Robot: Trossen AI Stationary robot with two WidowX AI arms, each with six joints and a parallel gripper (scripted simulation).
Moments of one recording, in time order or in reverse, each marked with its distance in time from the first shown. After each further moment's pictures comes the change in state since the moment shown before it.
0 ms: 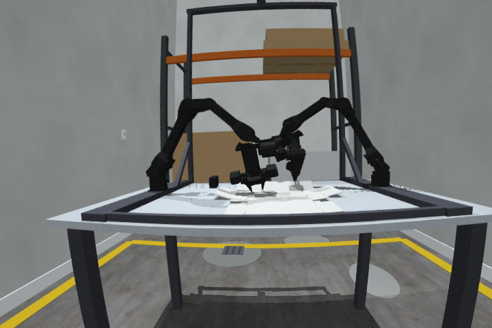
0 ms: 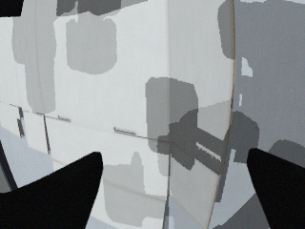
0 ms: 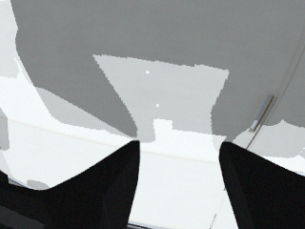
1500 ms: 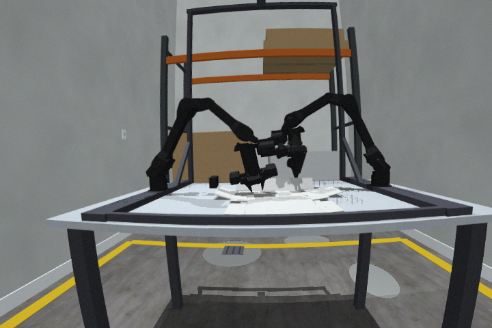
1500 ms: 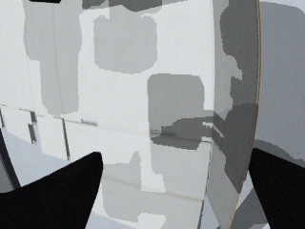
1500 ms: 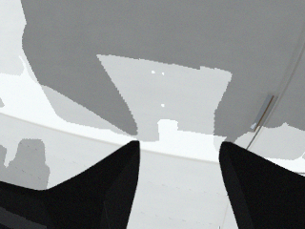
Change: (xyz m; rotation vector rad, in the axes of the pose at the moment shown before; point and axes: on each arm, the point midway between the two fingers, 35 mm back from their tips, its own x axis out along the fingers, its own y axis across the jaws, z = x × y) left arm 0.001 0.037 0.002 0.015 -0.004 -0.033; right arm -0.001 -0.001 0.000 -0.008 -0.007 0.023
